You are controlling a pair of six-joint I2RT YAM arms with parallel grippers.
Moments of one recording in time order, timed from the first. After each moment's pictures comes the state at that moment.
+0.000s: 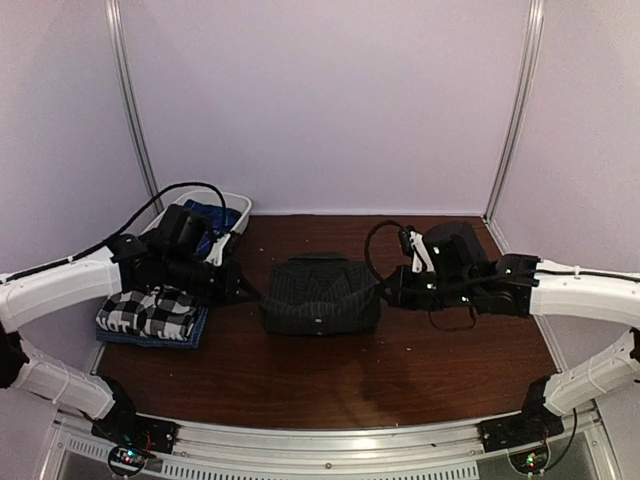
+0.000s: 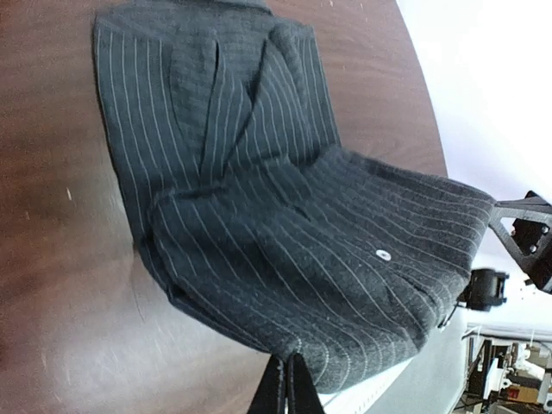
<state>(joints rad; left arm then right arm) -0.72 1.20 0.89 -0.48 0.33 -0.73 0.98 1.20 0.87 -0.28 0.09 0.84</state>
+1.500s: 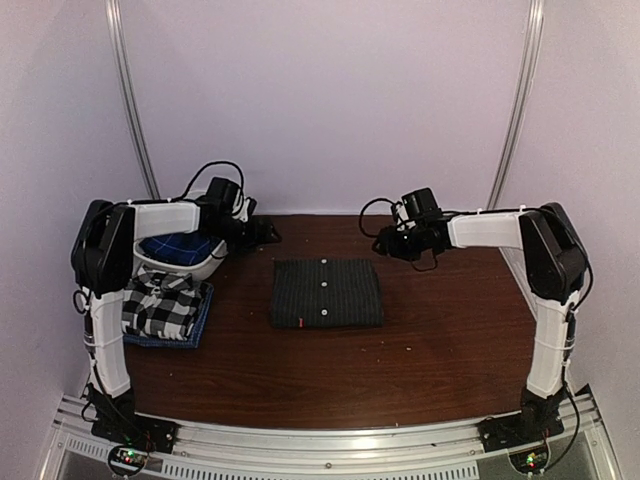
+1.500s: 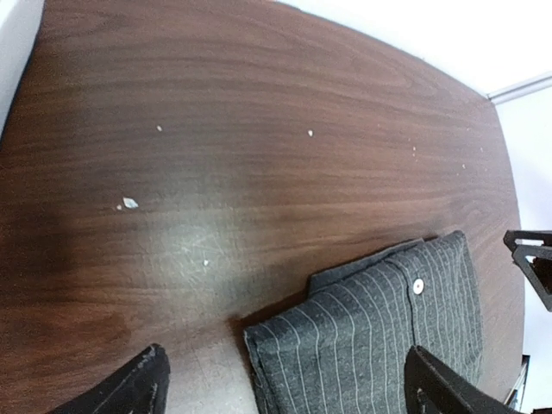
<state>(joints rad) -0.36 2.11 1.58 -0.32 0.38 -0.45 0.44 2.02 1.42 -0.16 -0.16 0.49</state>
